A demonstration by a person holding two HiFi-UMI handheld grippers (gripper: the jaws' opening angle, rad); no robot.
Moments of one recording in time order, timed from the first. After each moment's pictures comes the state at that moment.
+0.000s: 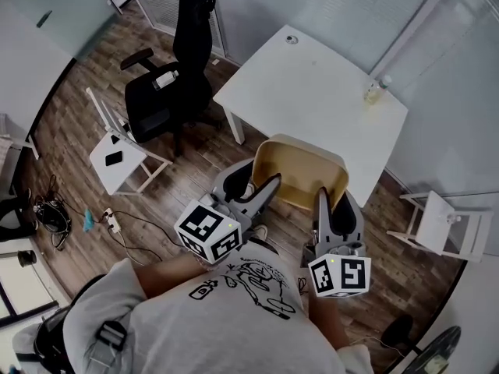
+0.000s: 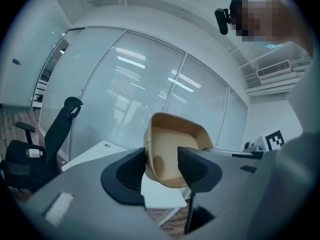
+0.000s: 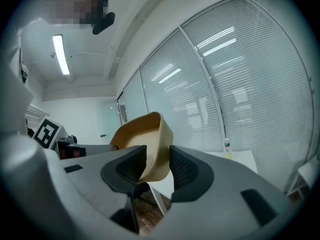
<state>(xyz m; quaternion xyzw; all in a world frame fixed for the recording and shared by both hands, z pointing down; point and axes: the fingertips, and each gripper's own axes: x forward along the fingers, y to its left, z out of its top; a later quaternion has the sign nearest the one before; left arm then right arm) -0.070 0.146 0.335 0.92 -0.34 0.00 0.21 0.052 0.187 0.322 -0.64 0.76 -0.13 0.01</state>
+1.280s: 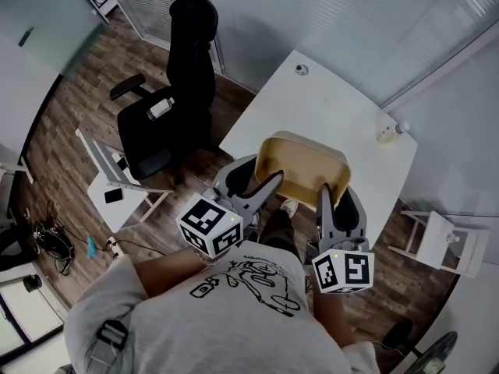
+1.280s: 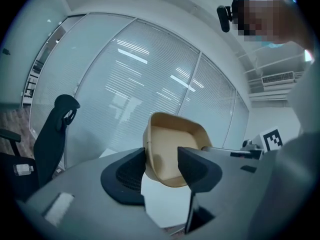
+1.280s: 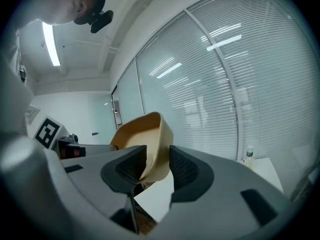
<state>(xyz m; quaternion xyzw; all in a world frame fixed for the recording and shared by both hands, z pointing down) -0.120 -0.090 0.342 0.93 -0.30 0.01 0.22 -0.001 -0.045 0.324 -0.65 0.75 -0.13 -0.01</state>
